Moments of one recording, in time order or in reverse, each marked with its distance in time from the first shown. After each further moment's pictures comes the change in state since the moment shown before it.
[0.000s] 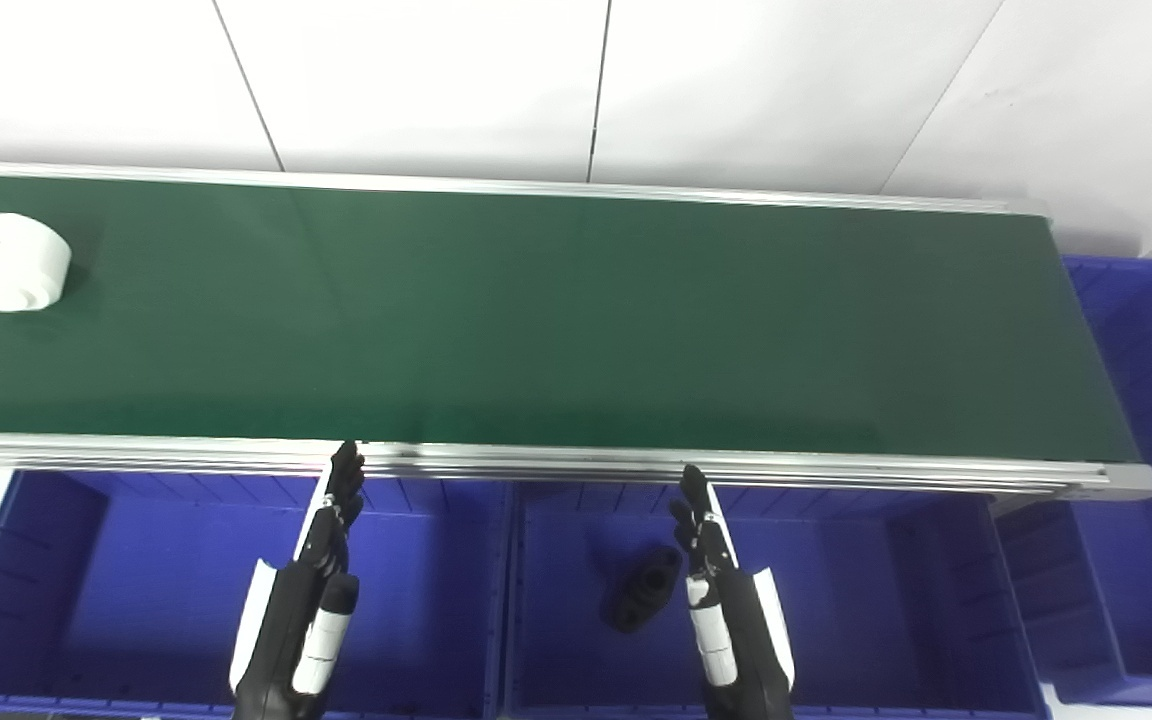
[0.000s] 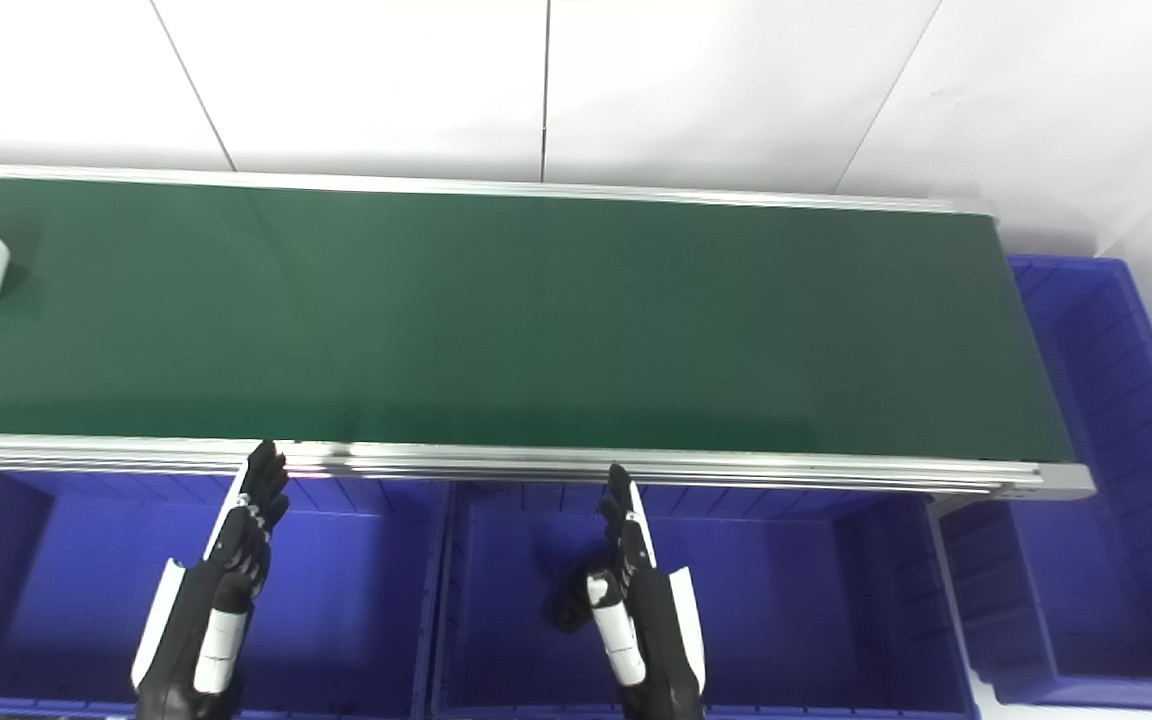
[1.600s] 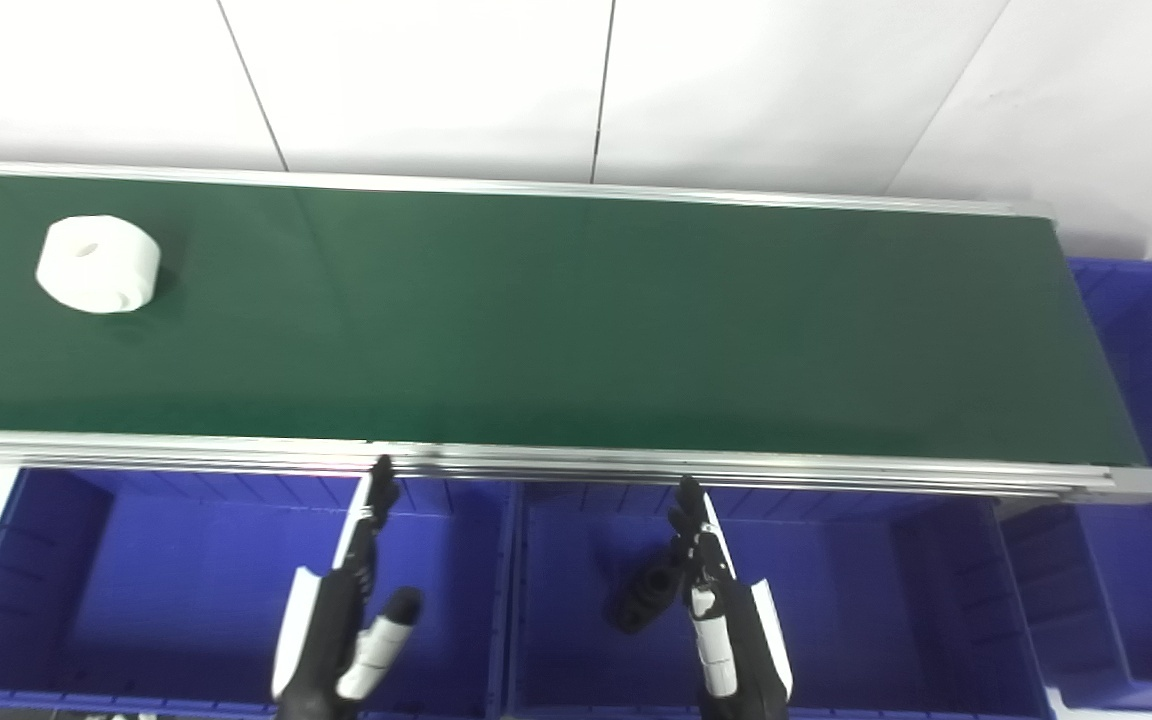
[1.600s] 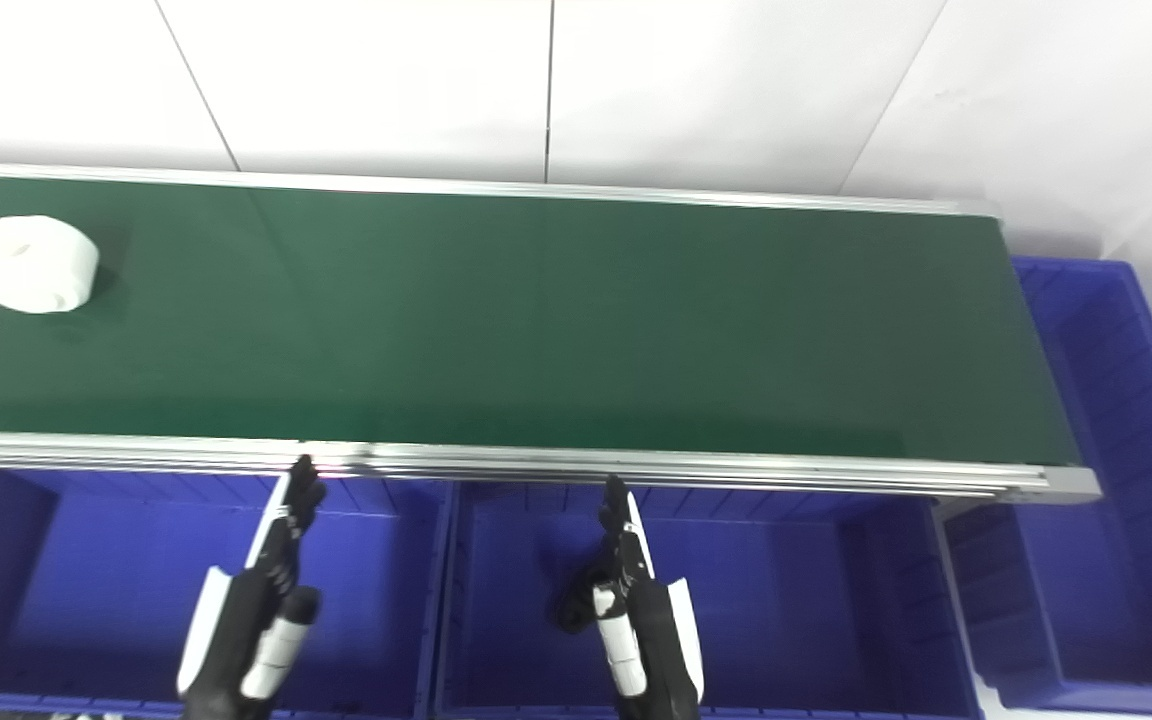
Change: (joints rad) left arm 0.002 -0.073 -0.031 0.095 0.171 -0.067 0.071; right arm -0.002 -0.008 -0.024 0.074 0.063 -0.066 0.047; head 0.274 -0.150
